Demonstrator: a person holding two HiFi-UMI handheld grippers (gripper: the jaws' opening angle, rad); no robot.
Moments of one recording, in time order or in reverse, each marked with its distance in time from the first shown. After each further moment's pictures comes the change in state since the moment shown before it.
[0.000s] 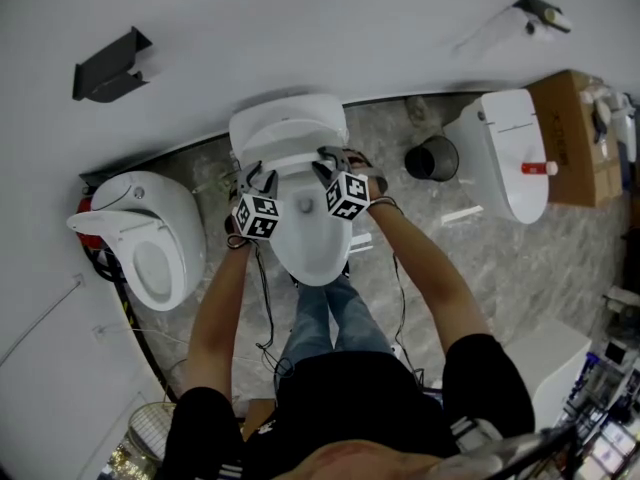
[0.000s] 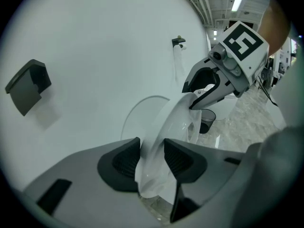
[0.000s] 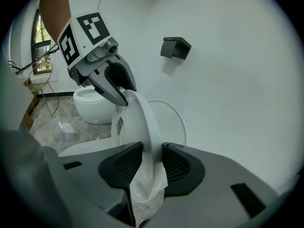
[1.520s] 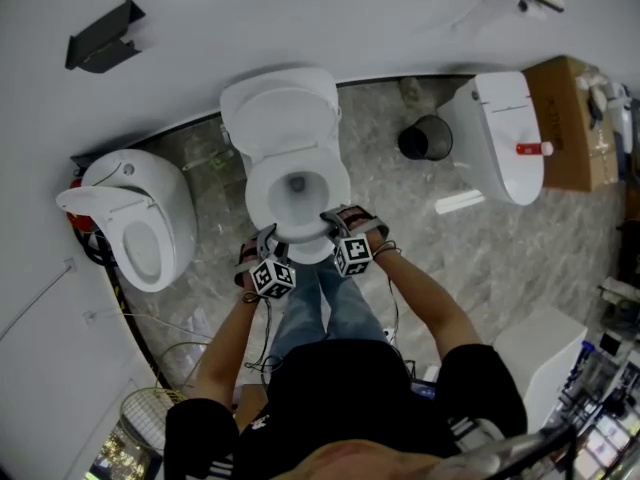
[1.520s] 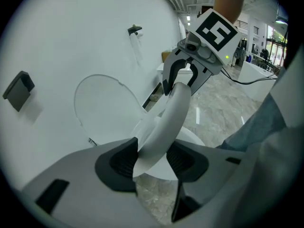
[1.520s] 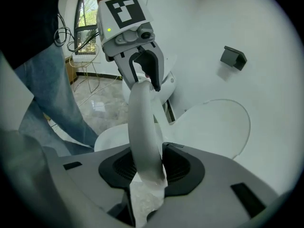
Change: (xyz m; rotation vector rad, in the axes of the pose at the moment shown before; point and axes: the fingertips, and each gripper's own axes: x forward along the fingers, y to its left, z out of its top) left arm -0.102 -0.200 -0.158 0.238 0.143 -0.181; right arm -0.076 0.252 -0.090 -0.292 0.050 0.275
